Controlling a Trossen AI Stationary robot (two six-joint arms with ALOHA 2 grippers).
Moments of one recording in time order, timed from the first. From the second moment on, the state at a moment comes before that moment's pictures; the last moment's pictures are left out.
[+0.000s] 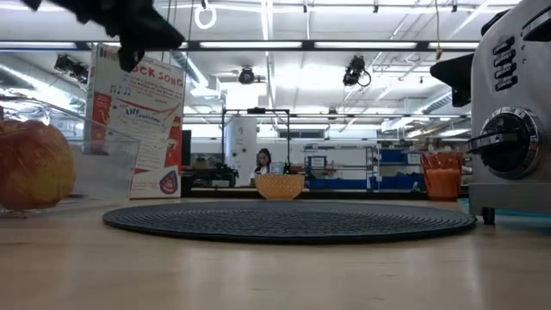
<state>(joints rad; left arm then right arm) 0.03 0.74 0.65 -0.24 -0.22 -0.53 -0.06 0.01 0.01 0.08 0.01 0.00</state>
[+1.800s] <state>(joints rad) 0.03 1.27 1.44 -0.40 -0.63 -0.30 -0.06 0.01 0.01 0.13 0.04 -0.08</state>
